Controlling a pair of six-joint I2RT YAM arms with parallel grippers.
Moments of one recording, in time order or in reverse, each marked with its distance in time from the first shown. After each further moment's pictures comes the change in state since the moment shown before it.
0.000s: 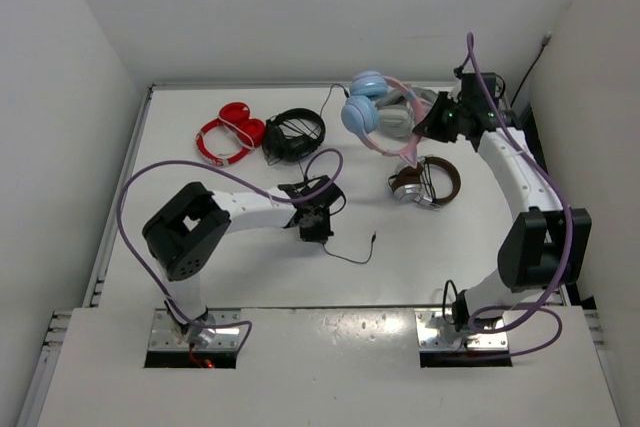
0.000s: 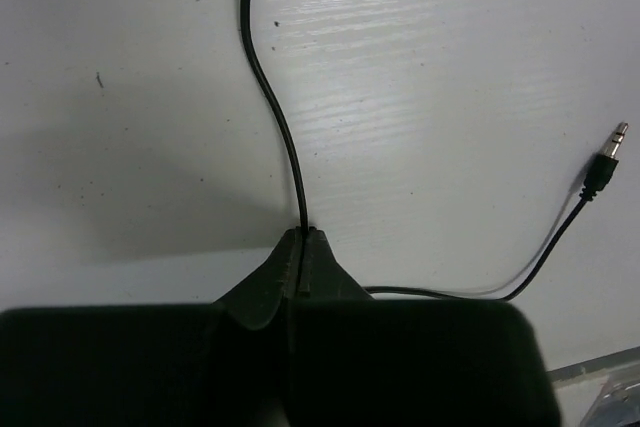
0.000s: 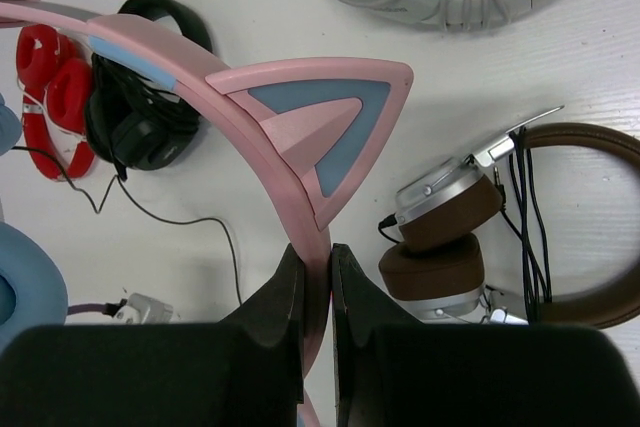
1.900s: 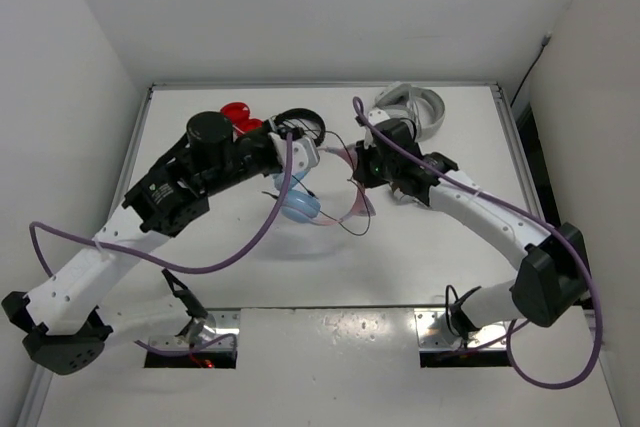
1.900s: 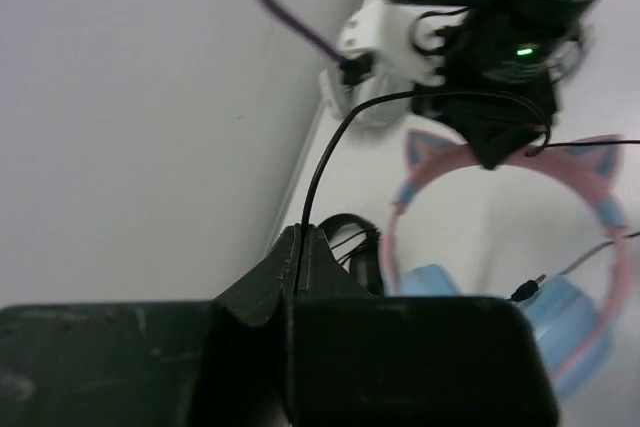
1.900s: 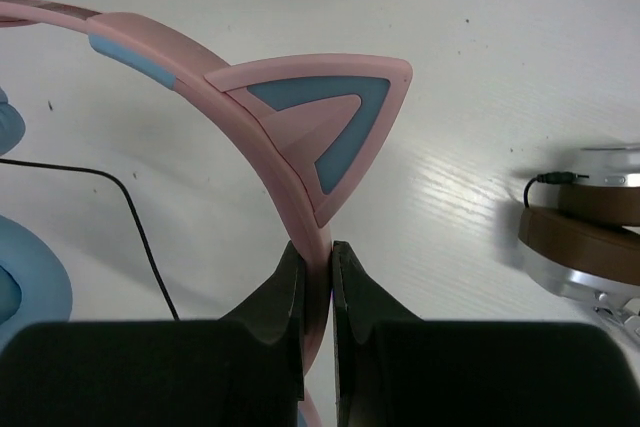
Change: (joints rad) left arm 0.037 -0.747 0.311 -0.062 0.205 1.636; right arm 0.562 -0.142 -0.231 0.127 0.298 -0.183
